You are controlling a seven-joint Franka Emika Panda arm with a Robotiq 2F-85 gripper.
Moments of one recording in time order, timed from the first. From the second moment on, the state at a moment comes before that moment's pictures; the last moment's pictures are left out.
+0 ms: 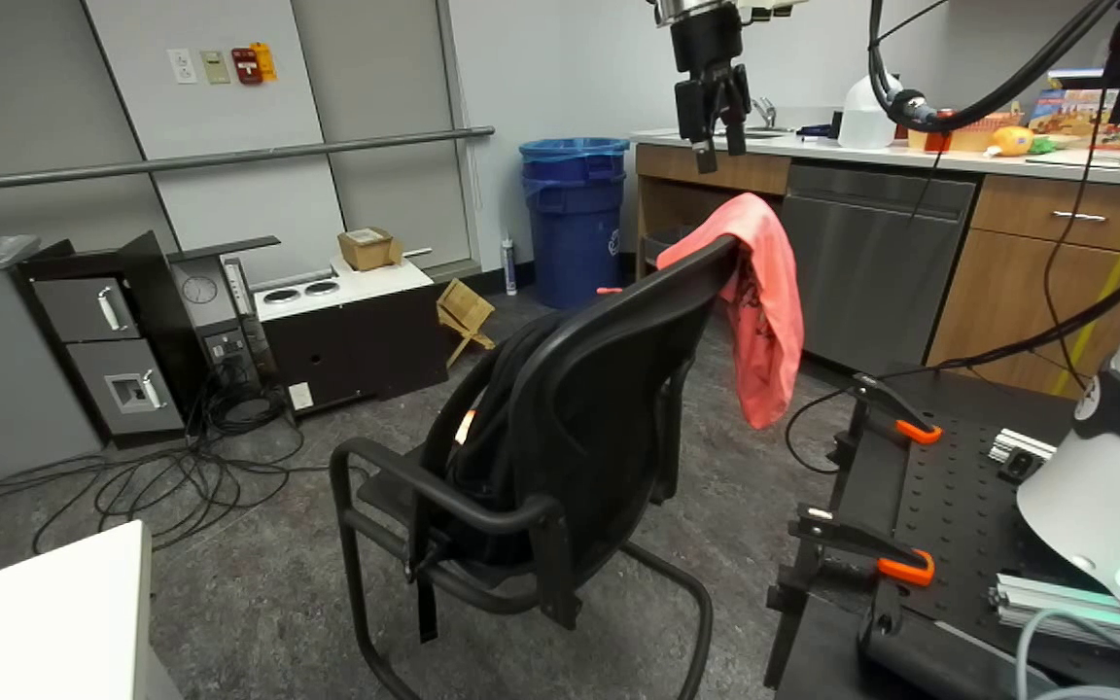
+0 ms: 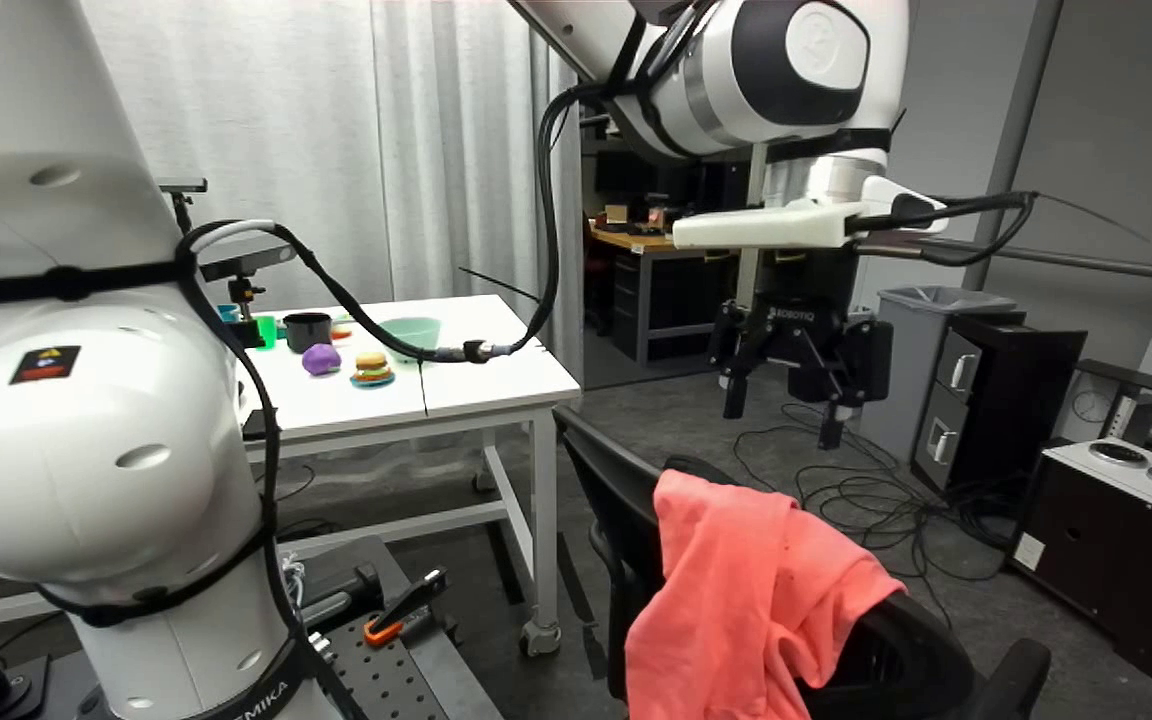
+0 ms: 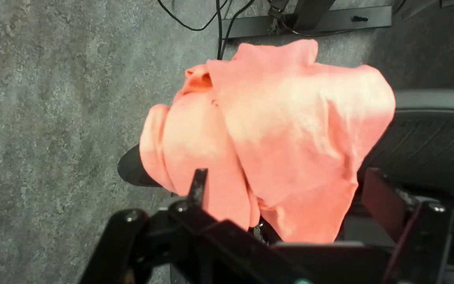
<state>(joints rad) -0.14 -0.13 -0.17 -2.26 -0.20 1.96 -0.17</state>
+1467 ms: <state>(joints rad) -0.16 -0.11 -0.20 -2.38 -0.23 2.01 -0.25</state>
